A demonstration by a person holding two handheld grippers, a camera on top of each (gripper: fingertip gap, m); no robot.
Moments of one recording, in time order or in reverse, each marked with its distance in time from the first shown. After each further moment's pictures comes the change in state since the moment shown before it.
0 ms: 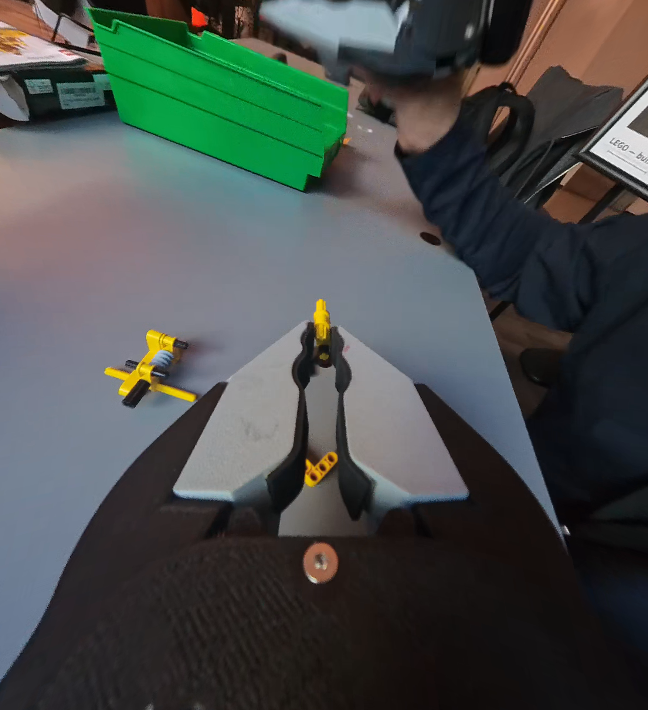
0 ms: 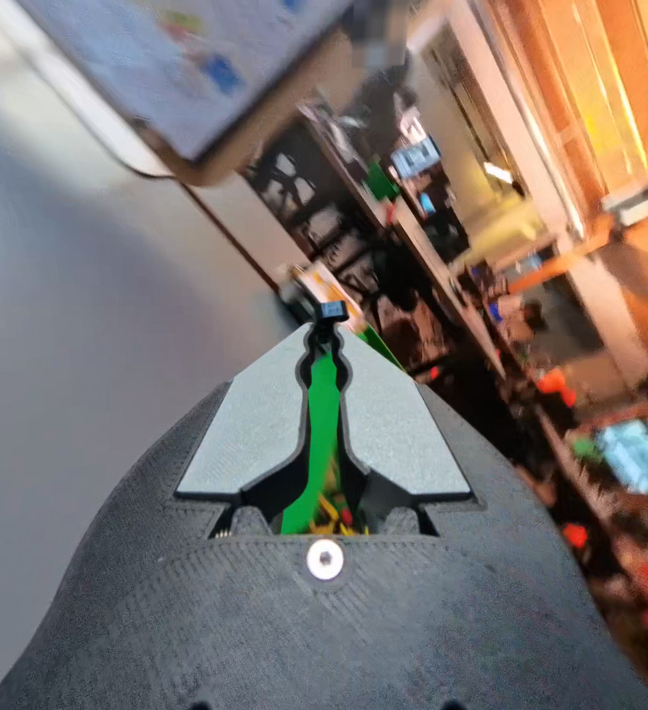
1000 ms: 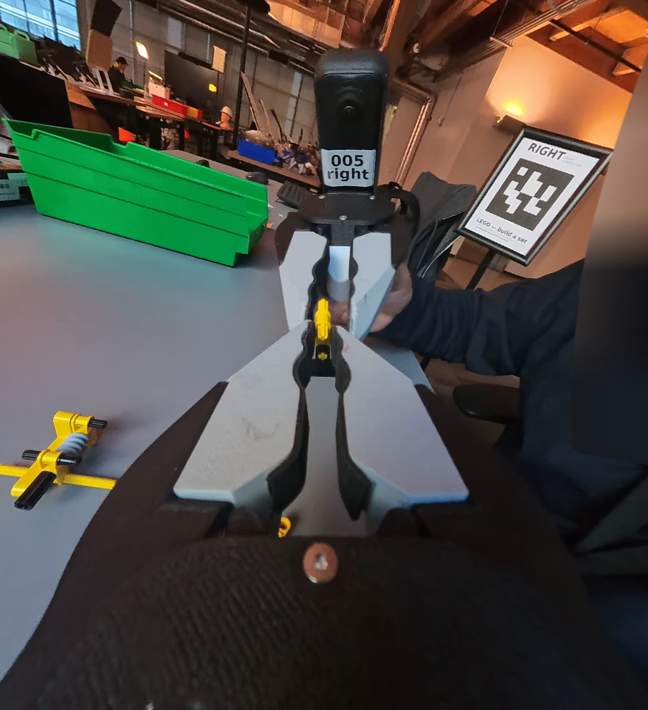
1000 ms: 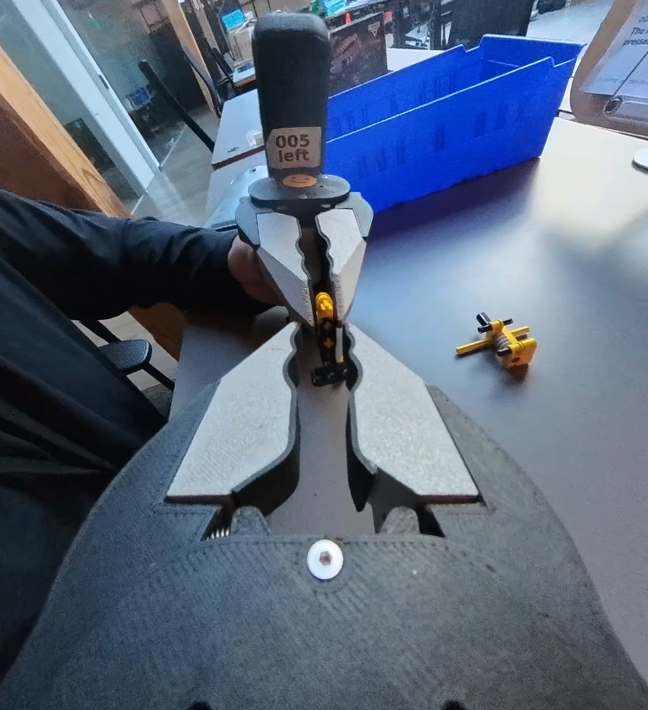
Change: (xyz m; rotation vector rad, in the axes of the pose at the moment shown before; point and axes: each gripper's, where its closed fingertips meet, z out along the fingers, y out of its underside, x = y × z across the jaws) left arm 0.037 -0.024 0.004 0.220 0.217 0.012; right arm -0.245 -0.118 -0.098 0.292 -1.298 0.644
